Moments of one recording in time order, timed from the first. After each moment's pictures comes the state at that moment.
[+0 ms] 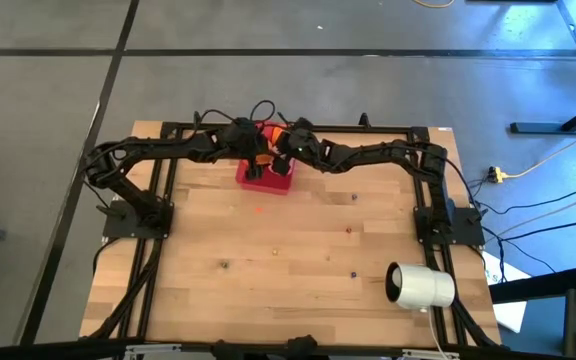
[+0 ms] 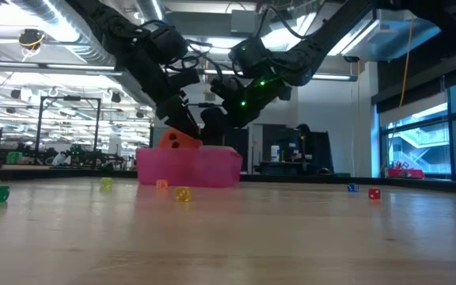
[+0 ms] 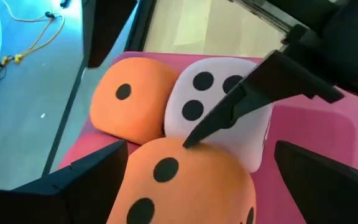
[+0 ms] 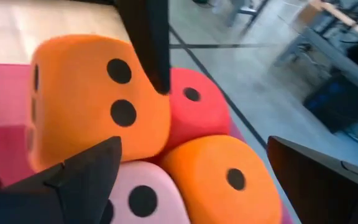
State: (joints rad) left arm 0.54 1.48 0.91 -0.09 -0.02 0.49; right arm -0.31 2.06 1.31 0.27 0.37 -0.23
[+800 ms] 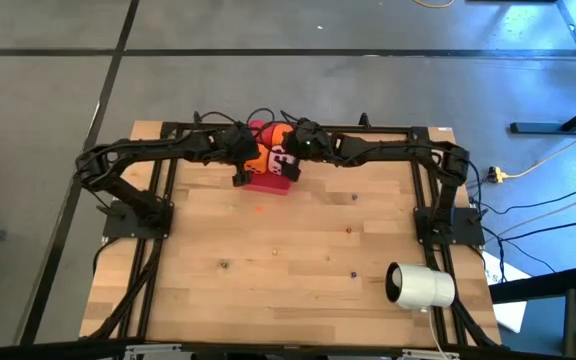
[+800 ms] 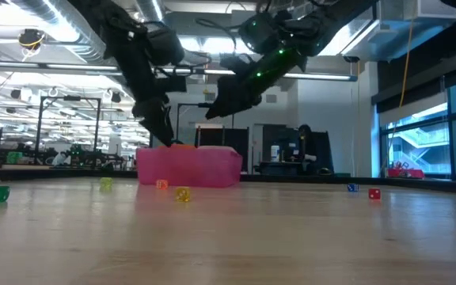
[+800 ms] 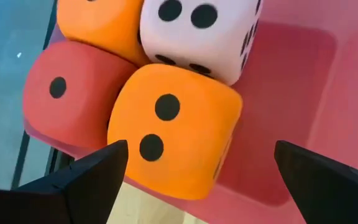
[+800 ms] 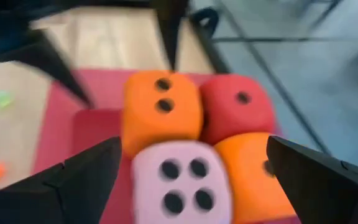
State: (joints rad) left arm 0.53 1.43 0.93 -0.41 -0.10 0.43; right arm -0.31 1.88 1.31 -0.01 0.12 -0.20
